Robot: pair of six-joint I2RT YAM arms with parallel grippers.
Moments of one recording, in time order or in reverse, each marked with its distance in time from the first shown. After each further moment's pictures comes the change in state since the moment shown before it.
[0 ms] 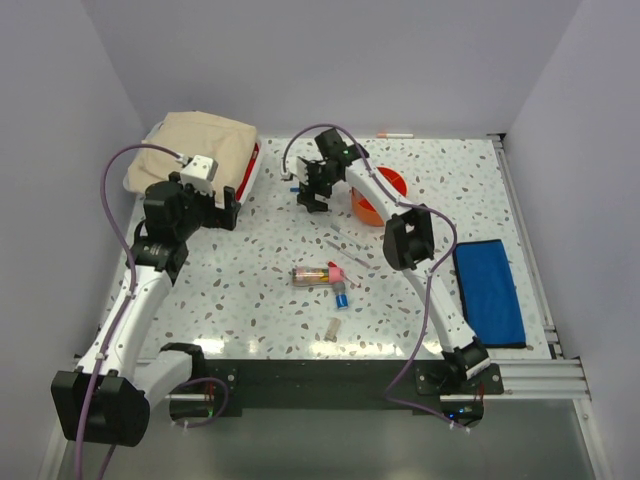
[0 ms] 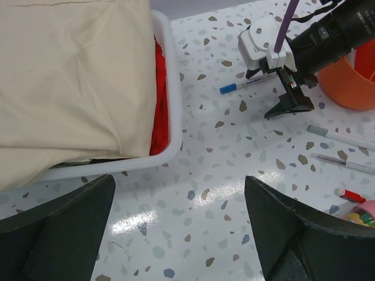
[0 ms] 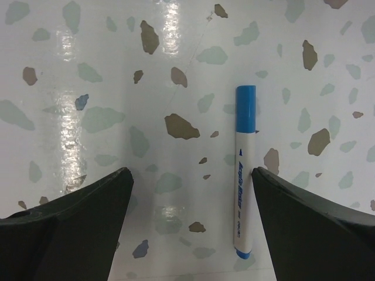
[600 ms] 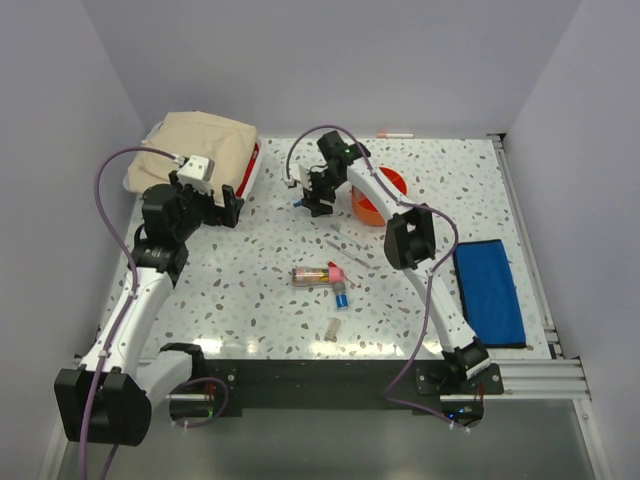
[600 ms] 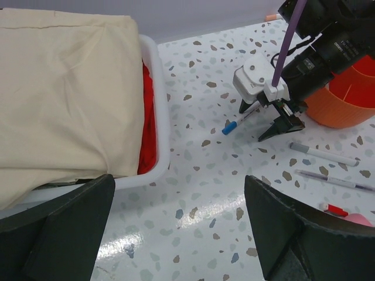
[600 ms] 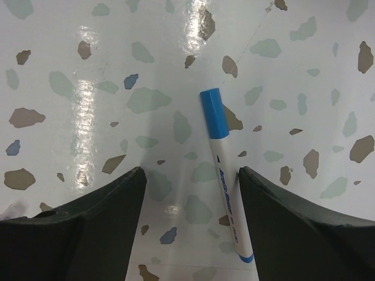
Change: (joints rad) left arm 0.023 0.000 -0.051 0.133 0.077 -0.053; right arm -0.011 -0.009 -0.009 -0.124 -0.055 -0.112
